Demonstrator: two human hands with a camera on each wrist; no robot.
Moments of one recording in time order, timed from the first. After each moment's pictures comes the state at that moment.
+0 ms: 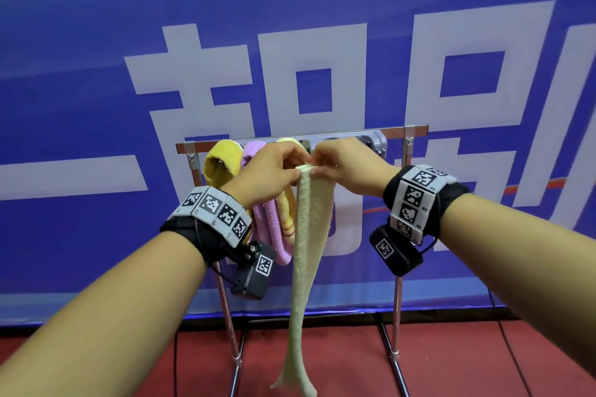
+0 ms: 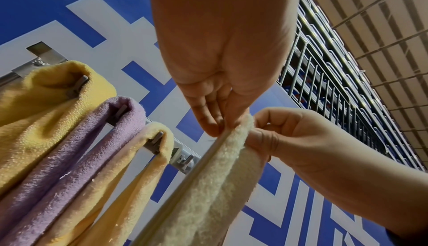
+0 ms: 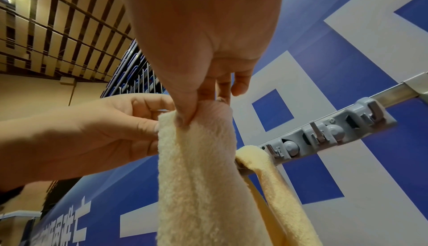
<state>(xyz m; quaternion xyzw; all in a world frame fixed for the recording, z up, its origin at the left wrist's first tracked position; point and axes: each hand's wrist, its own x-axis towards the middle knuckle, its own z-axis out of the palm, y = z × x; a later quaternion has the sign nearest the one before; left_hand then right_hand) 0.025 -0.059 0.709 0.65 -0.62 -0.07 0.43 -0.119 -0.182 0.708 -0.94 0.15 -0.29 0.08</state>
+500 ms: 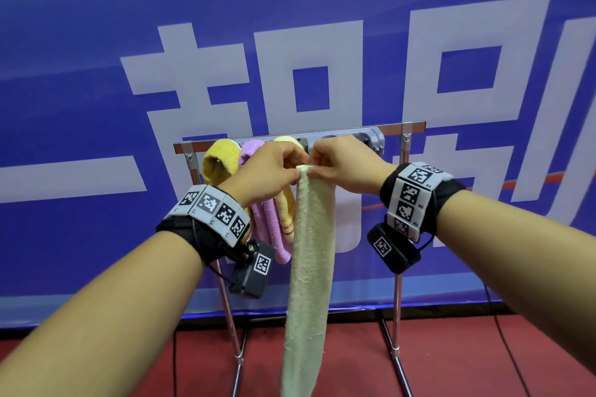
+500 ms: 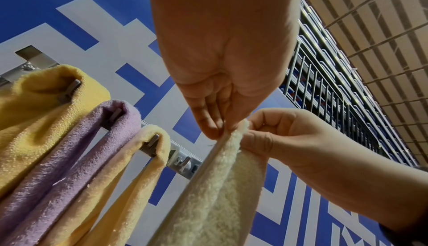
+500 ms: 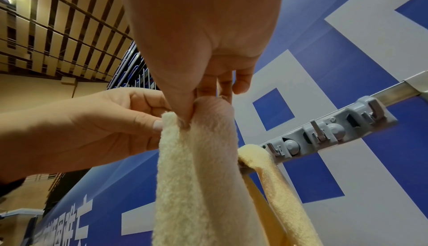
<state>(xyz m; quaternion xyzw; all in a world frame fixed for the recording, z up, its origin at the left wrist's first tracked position) 0.021 -0.058 0.712 0.67 -0.62 -0.06 0.41 -0.120 -0.180 0.708 -0.94 0.15 -0.30 0.07</state>
